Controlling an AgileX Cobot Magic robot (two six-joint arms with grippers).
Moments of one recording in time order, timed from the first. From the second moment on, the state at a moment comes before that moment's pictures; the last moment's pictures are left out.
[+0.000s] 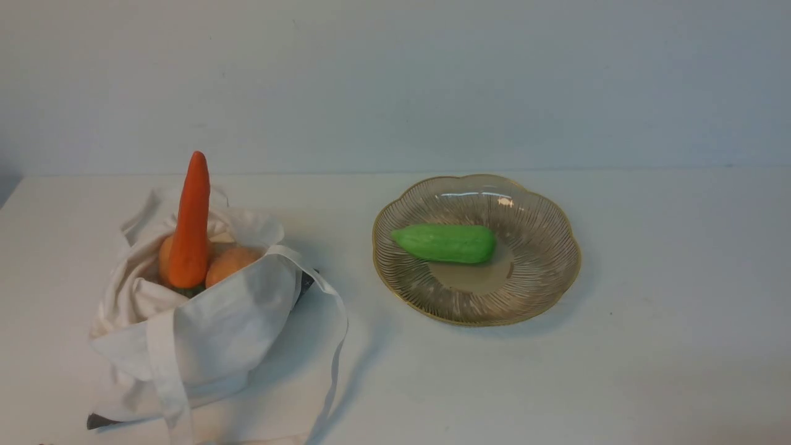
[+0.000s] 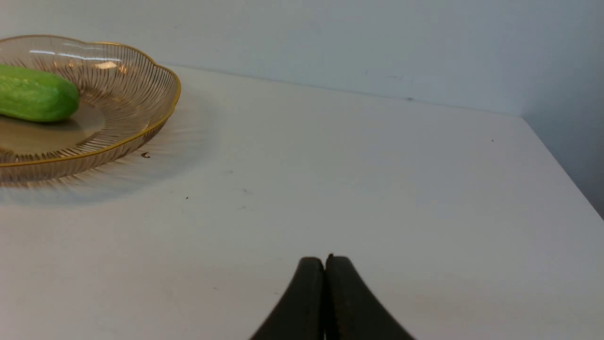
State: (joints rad) right arm -0.05 -0.01 0.02 -0.02 0.40 -0.12; left arm -0.04 -0.01 0.02 -0.08 0.41 0.09
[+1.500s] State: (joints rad) right arm -0.05 -0.01 0.02 -0.02 0.40 -0.12; left arm -0.05 0.90 -0.78 -0.17 0.60 0.17
